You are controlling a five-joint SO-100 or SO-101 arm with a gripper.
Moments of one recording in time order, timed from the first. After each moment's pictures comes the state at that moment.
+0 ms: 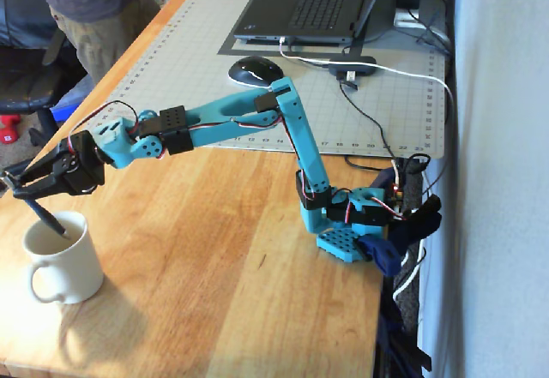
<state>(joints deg) -21.0 77.9 82.8 5.9 -101.2</state>
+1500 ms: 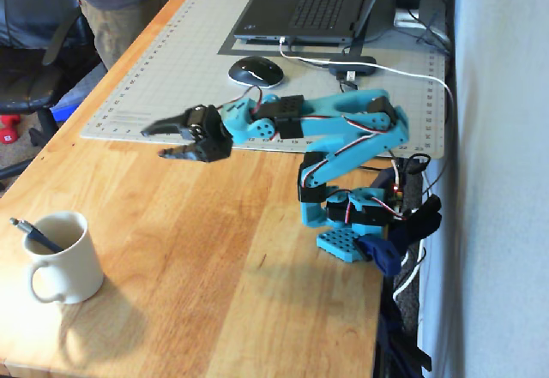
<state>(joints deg) -0.6 151.0 159.4 9.0 -11.2</state>
